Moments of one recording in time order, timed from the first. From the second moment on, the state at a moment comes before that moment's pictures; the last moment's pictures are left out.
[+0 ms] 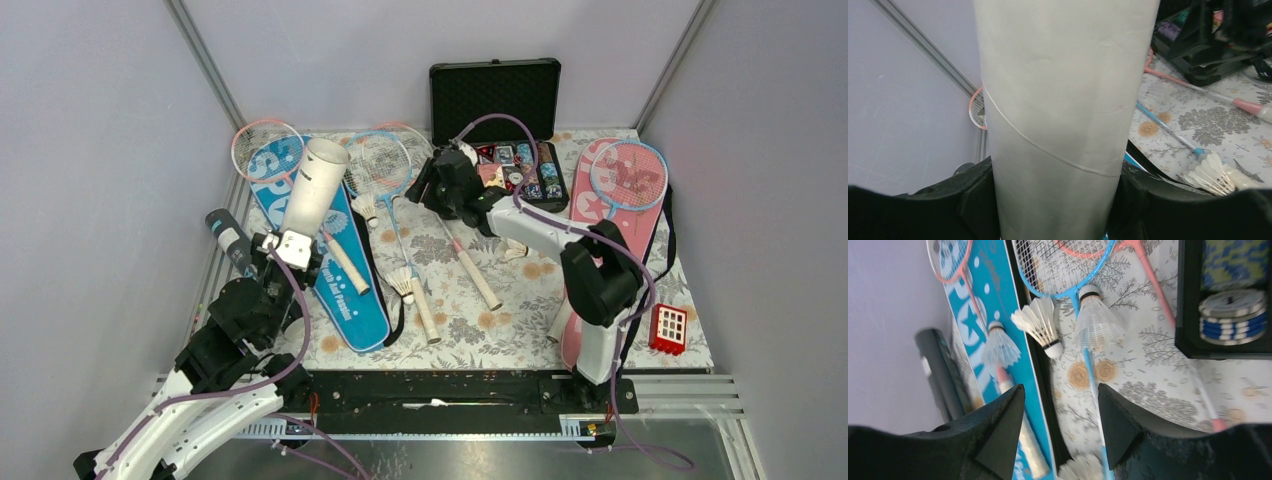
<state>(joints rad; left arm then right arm) -0.77 0.36 0.72 -0.40 -0.59 0.33 0.67 1.90 1.41 -0.08 0.07 0.91</state>
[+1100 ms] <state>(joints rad) -0.77 0.32 0.68 -0.48 -0.47 0.28 0.68 2.24 1.57 0.05 0.14 1.38</state>
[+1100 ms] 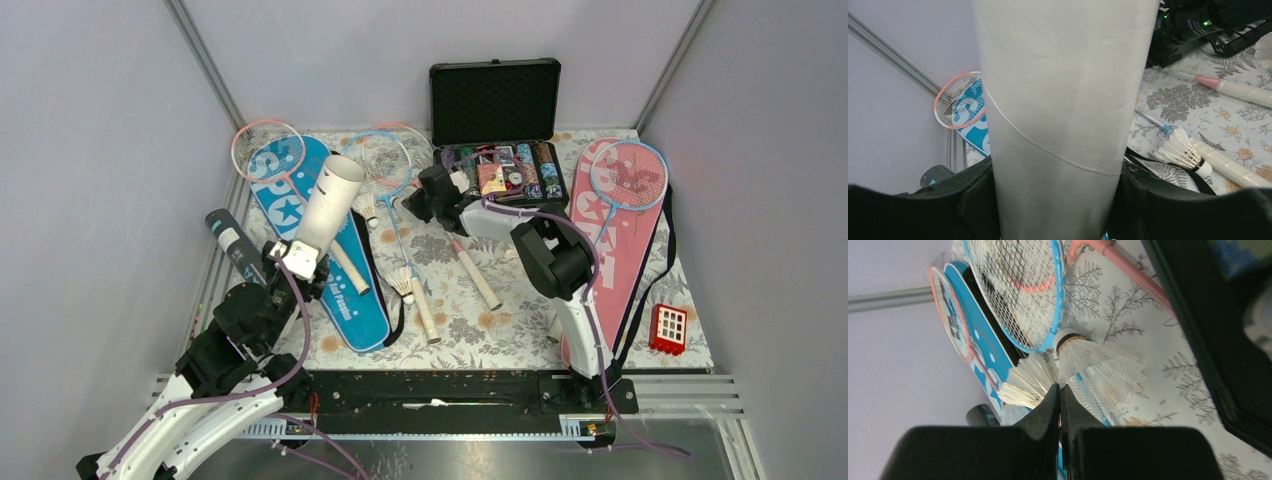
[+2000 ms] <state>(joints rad) -0.77 0.55 0.72 -0.69 -0.07 0.50 0.46 1.04 1.19 -0.44 -0.49 0.36</state>
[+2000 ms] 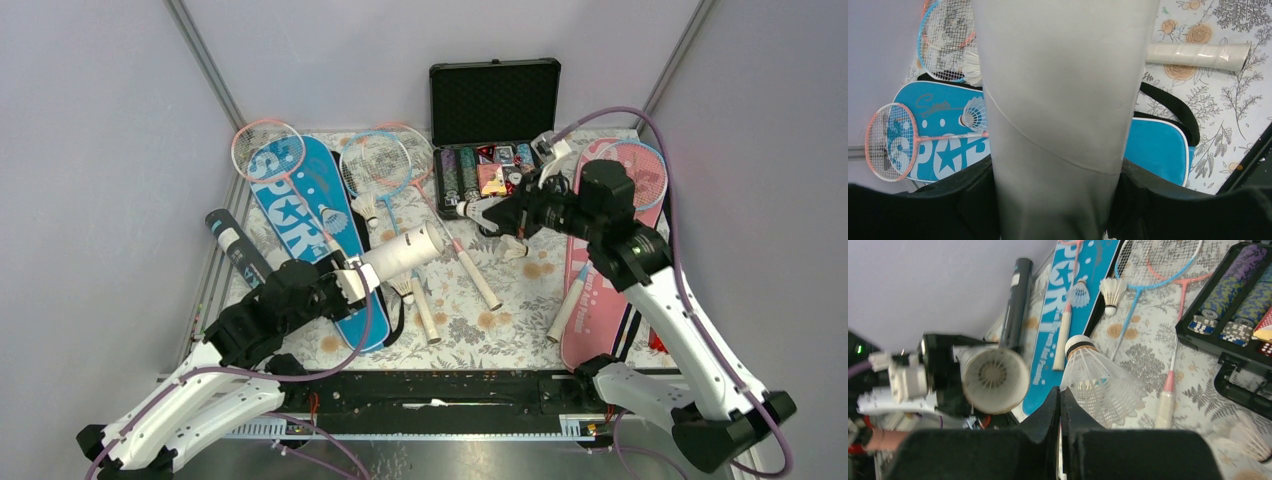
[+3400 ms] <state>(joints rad) -0.77 0.58 0.79 -0.71 0.18 0.63 0.62 0.95 1.08 -0.28 -0.83 0.32</state>
